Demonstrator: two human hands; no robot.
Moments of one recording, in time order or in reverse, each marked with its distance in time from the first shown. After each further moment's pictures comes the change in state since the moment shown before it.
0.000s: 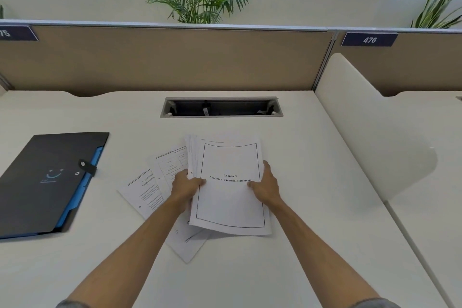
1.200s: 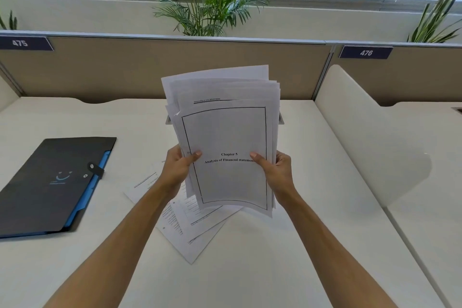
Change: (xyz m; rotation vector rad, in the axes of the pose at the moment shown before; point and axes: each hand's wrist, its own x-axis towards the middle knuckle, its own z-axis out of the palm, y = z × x) left_hand -0.045 0.070 -0.031 -0.211 -0.161 0.438; right_hand -0.060 -0.079 -0.047 0.625 0.032 -0.344
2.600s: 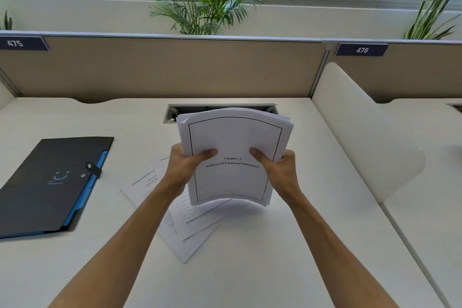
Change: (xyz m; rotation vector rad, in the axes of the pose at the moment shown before) left_hand -0.015 0.015 0.022 0.003 -0.025 0.094; right_hand -0.009 -0.014 -0.009 -0.095 0.034 -0.133
